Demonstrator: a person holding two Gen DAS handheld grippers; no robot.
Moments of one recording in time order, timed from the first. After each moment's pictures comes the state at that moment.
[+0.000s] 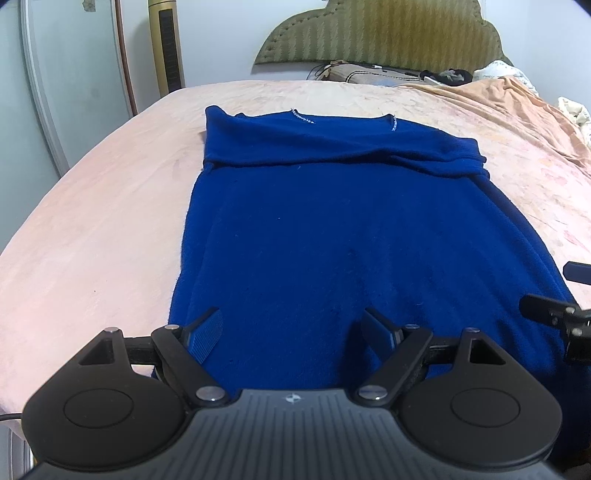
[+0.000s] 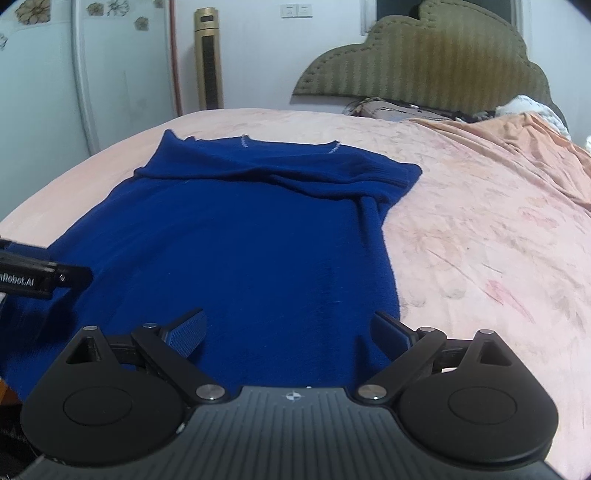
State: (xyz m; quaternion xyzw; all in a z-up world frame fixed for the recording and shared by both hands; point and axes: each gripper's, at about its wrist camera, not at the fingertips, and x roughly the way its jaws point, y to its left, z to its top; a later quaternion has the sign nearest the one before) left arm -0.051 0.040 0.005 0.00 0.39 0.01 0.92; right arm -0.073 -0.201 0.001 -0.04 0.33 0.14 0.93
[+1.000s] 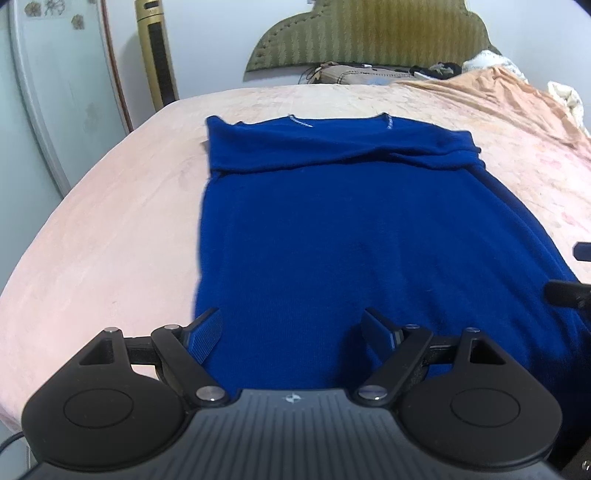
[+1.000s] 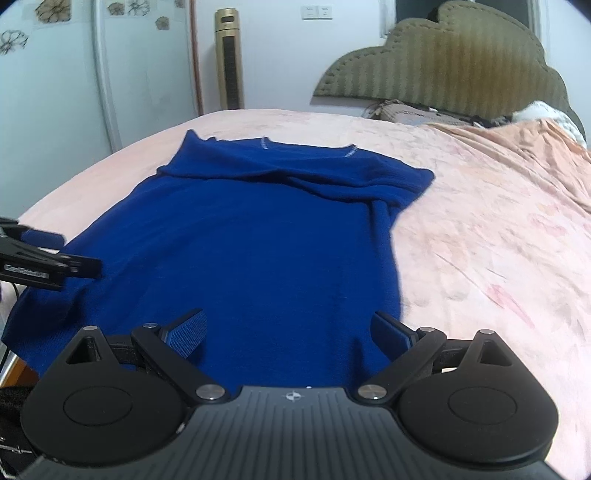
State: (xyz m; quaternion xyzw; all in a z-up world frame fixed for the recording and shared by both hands) left arm -0.064 0.056 0.012 0.03 0.38 0.00 0.92; right arm -0.088 -0.216 0.015 -0.04 0.33 0.17 0.93
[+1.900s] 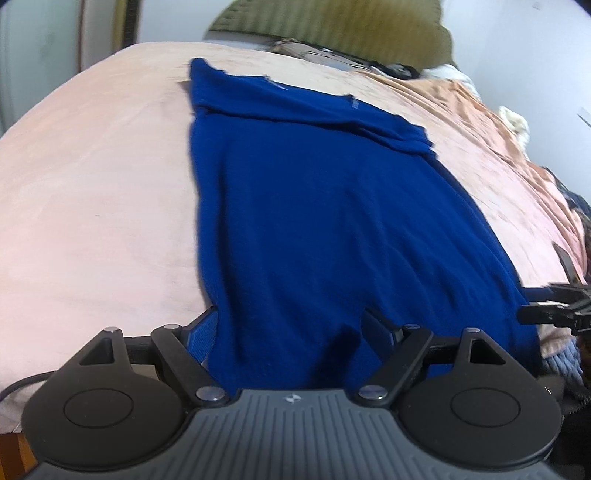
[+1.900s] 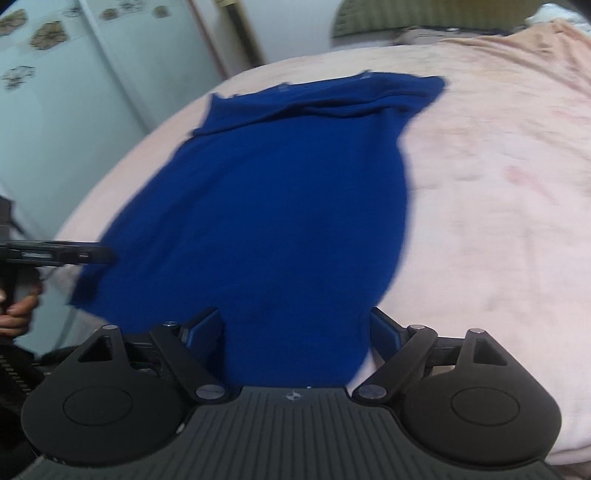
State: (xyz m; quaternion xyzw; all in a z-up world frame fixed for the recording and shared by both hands) left arm -0.096 0.123 -0.005 -0.08 0.43 -0.14 0.89; right arm -0.114 -0.260 -0.005 0.07 0.43 0.27 0.86
